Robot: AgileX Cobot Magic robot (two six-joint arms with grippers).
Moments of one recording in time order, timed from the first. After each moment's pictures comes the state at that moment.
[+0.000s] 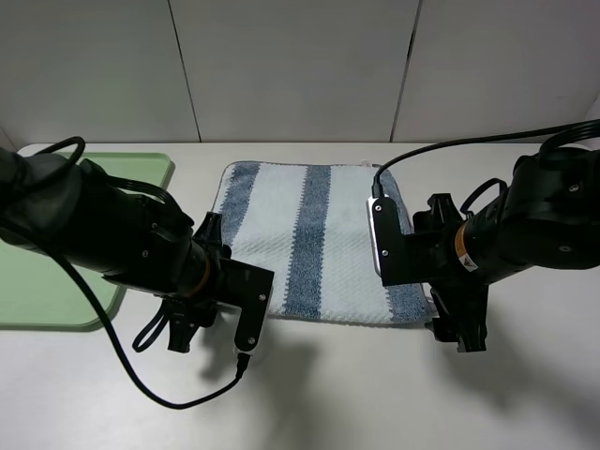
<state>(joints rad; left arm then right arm) -0.84 1.93 -0.73 1.05 0.25 0.00 0.68 1.56 -0.60 -0.53 0.37 -0.47</state>
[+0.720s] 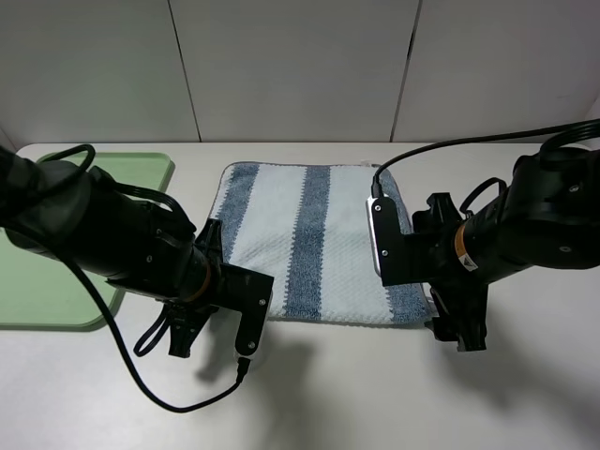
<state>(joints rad) -0.84 1.95 -0.73 1.05 0.24 -0.01 0.68 1.56 -0.60 -0.54 0.36 -0.47</state>
